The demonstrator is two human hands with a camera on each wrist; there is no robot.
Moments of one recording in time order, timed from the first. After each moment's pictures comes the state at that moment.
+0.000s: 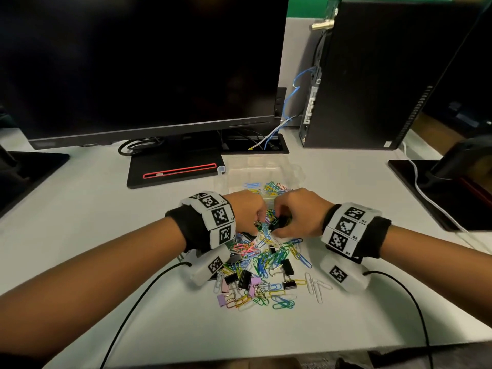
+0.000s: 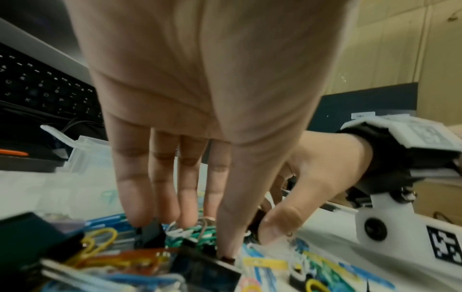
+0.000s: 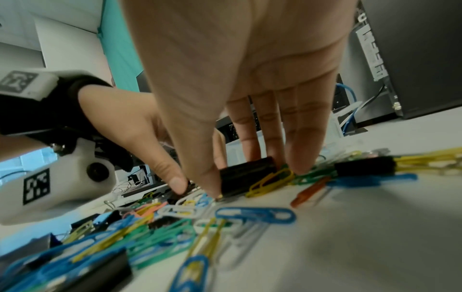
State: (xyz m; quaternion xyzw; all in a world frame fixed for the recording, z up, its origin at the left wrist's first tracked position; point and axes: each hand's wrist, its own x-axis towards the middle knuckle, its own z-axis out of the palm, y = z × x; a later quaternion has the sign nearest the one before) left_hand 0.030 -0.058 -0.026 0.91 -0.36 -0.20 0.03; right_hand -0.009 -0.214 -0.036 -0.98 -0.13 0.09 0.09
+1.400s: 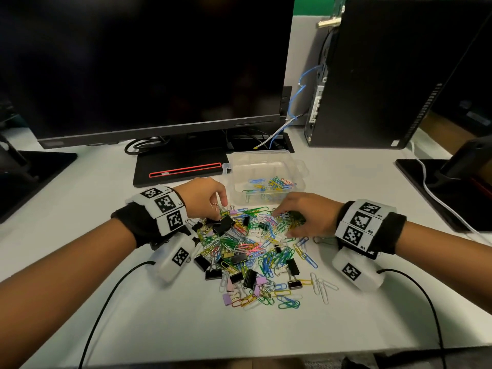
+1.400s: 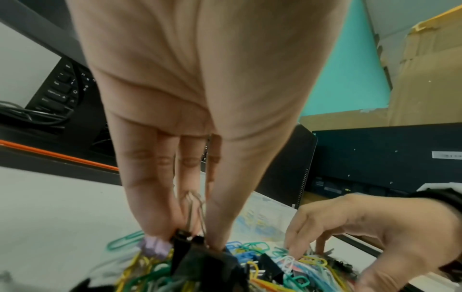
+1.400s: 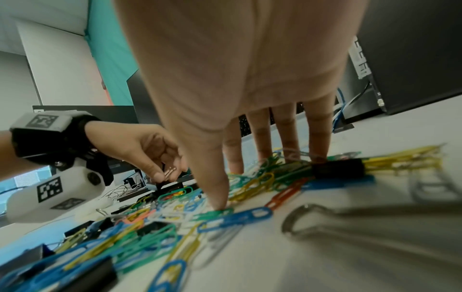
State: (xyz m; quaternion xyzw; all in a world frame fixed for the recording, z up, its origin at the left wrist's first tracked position) left_hand 0.050 0.016 -0.018 0.95 -0.23 -0.18 0.13; right_hand -0.002 -0.229 -0.039 -0.96 -0.20 0.16 0.09
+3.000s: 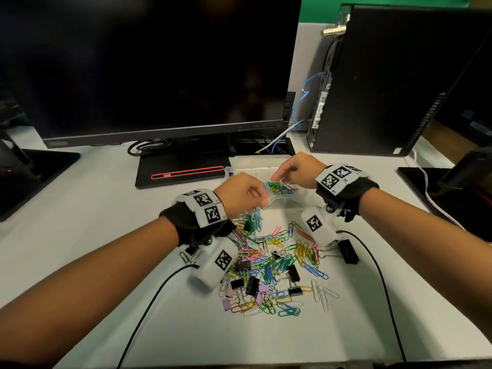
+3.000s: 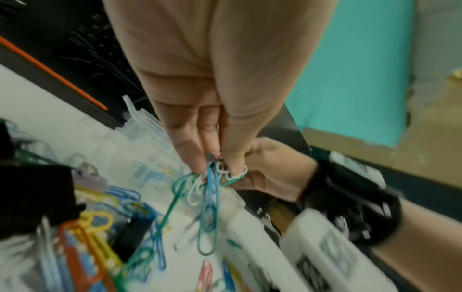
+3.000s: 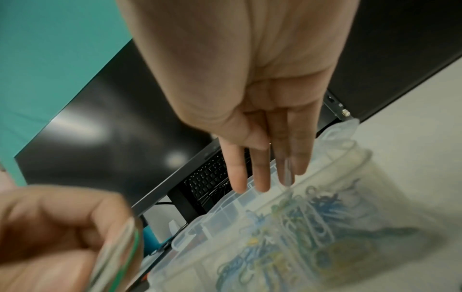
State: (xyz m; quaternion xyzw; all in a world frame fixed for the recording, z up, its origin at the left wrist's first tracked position) left_hand 0.051 -0.040 -0.028 0.89 -0.26 -0.13 0.36; right_hand 0.072 -0.227 -0.012 -0.96 -0.06 0.06 0.26
